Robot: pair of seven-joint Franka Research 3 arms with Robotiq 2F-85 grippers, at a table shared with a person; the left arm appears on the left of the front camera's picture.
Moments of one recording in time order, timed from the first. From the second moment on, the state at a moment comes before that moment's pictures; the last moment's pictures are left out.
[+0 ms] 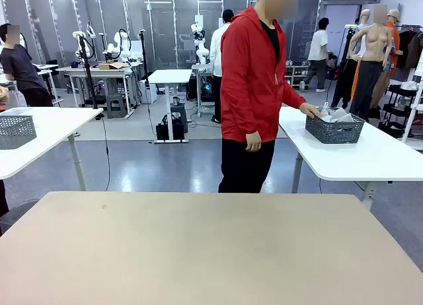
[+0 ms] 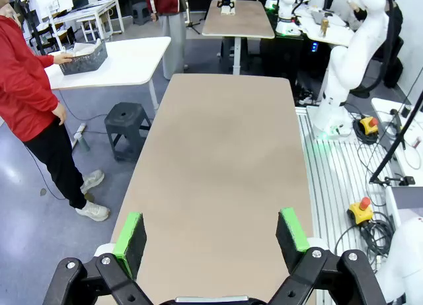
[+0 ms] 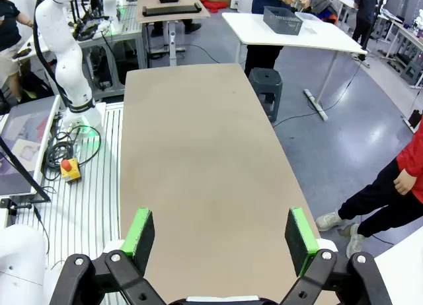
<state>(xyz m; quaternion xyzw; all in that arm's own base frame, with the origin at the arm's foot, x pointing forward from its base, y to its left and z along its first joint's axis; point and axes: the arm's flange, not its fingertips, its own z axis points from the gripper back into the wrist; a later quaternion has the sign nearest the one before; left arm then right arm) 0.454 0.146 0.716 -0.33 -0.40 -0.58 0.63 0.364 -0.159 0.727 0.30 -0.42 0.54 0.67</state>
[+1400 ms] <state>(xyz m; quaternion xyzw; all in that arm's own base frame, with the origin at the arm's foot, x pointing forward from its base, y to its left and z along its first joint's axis) 0.454 0.146 0.716 -0.33 -0.40 -0.58 0.63 0.364 -0.159 0.727 0.30 -0.42 0.54 0.67</state>
